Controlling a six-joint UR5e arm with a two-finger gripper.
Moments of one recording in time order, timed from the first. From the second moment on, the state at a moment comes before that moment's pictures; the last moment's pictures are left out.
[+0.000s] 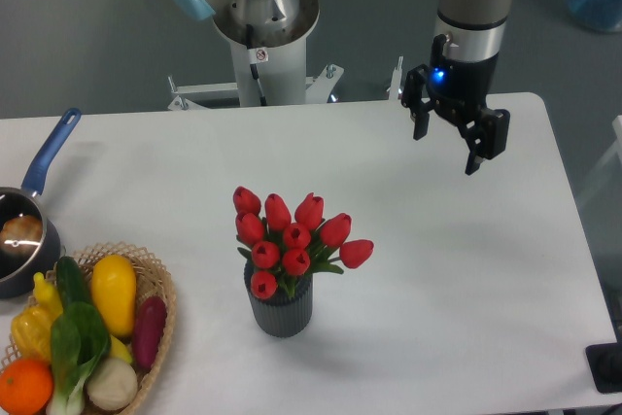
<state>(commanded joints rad) 2.75 -1.69 -1.64 -1.14 1.38 1.62</state>
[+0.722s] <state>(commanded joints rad) 2.74 -1.69 -1.65 -1.14 1.38 1.62</state>
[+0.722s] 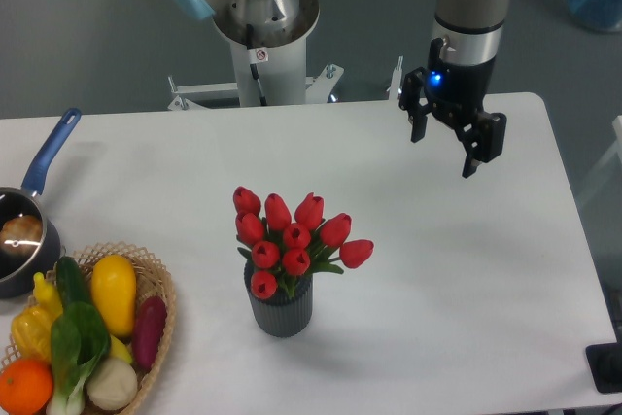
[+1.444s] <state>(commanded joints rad) 2.74 -1.70 -1.74 -1.04 1.36 1.62</state>
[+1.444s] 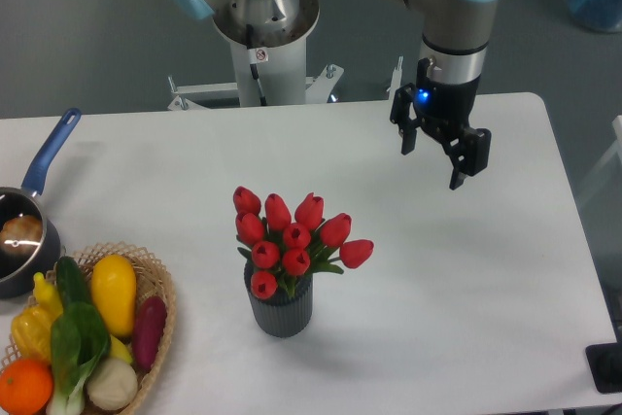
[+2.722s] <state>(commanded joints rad) 2.85 -1.76 -1.73 -1.03 1.09 1.60</state>
